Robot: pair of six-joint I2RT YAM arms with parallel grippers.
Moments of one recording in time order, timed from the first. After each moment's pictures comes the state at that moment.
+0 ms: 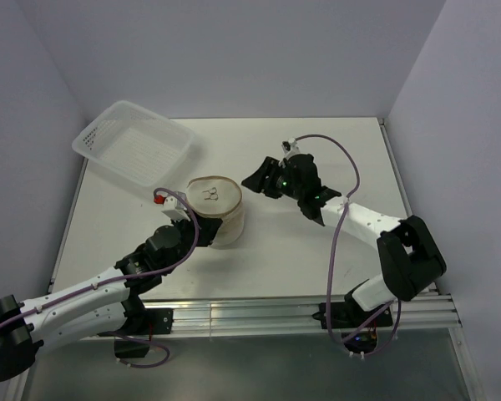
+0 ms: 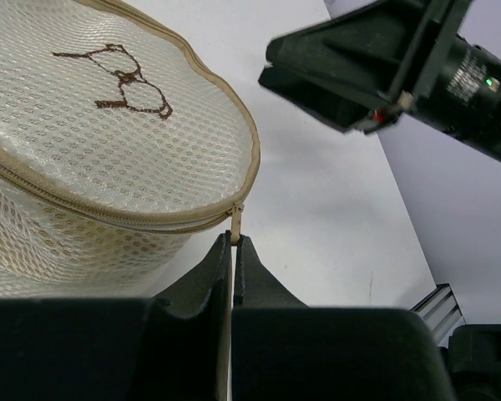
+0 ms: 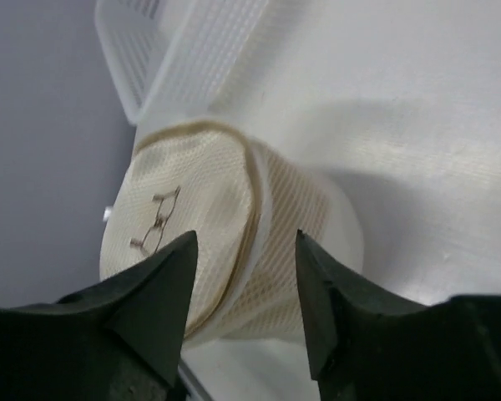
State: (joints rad) left arm -0.93 0.82 0.38 0.24 -0.37 -0.79; right arm 0.51 1.50 0.87 0.25 -0.25 0.82
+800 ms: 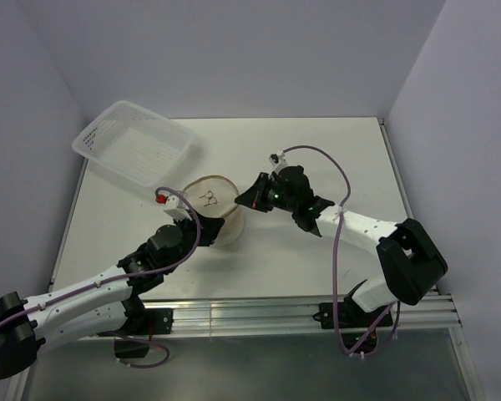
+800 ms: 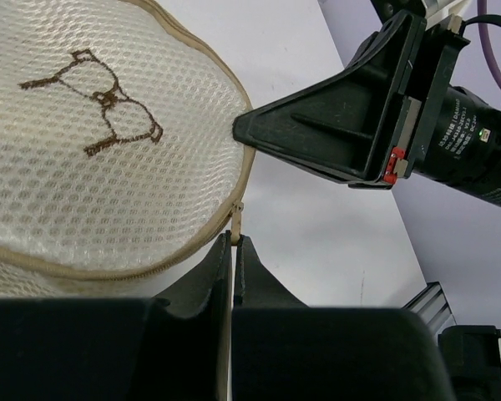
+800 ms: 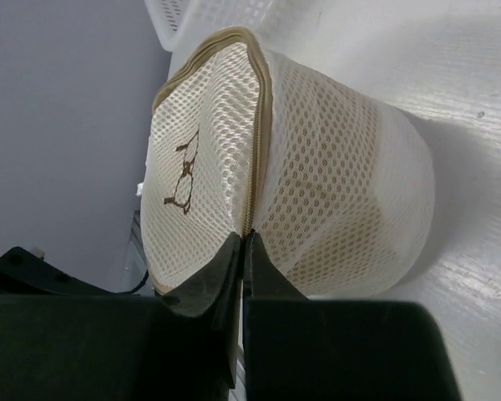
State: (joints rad) left arm -0.93 0.85 0.38 0.28 -0.36 -0.81; right arm 0.64 1.45 0.79 0.29 -0.28 0.89
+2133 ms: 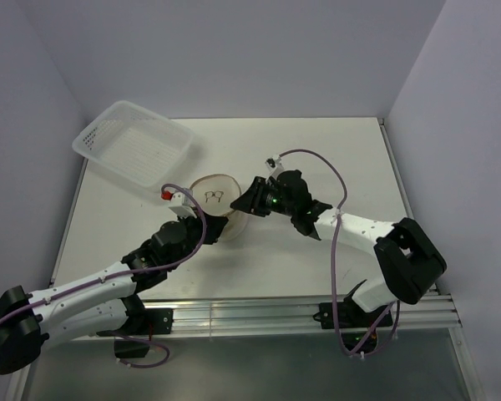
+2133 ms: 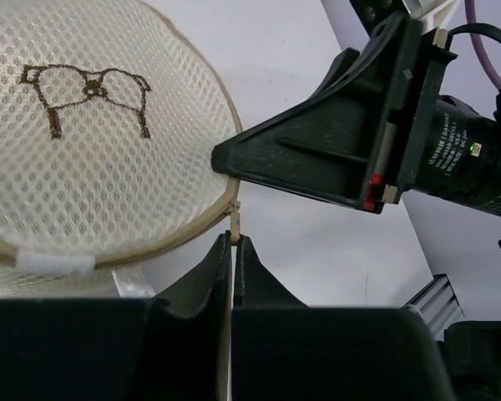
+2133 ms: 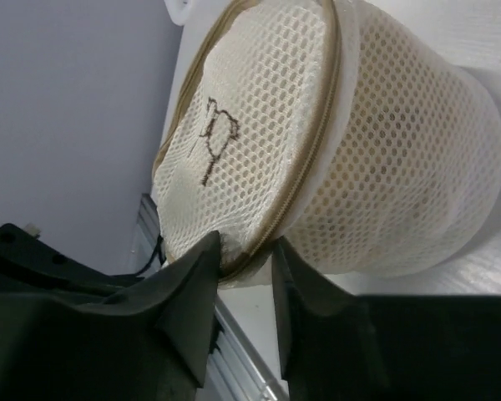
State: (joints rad) left arm -0.93 0.90 0.41 0.29 -0.33 -0.78; right arm 0.66 1.45 0.75 0.33 -0.31 0.89
